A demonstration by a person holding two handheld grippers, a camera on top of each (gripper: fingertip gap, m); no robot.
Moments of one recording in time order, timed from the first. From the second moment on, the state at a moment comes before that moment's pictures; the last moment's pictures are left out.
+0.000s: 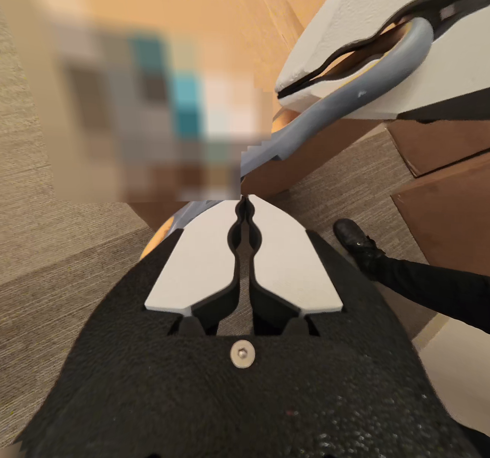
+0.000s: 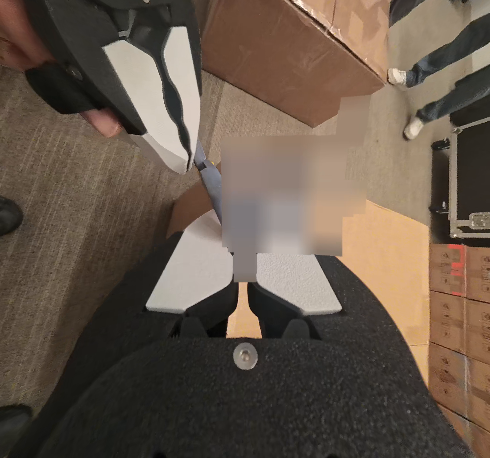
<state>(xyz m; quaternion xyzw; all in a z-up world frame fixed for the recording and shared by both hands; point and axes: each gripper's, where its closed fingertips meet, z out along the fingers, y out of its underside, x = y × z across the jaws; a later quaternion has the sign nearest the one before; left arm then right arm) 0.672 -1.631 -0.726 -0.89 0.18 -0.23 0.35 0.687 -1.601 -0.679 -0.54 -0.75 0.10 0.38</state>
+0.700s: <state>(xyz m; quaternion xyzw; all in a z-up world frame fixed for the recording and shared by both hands) 0.644 -1.602 -0.749 -0.90 0.15 -0.19 0.37 0.667 -1.588 -0.673 -0.50 -0.73 0.02 0.46</state>
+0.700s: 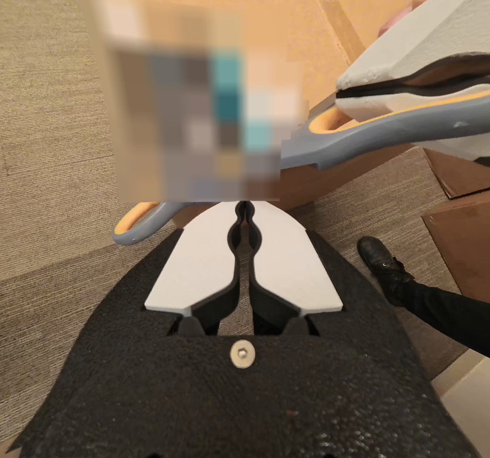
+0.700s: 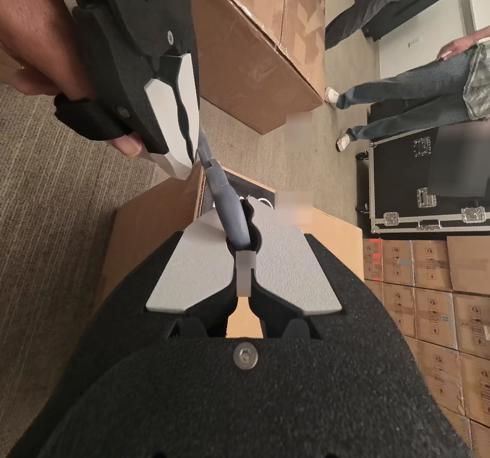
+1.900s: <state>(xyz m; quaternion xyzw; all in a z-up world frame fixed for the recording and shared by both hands) 0.649 -1.608 -0.717 -0.85 0.26 -0.15 0.43 0.685 -1.604 -0.694 -0.50 -0.76 0.03 0.41</state>
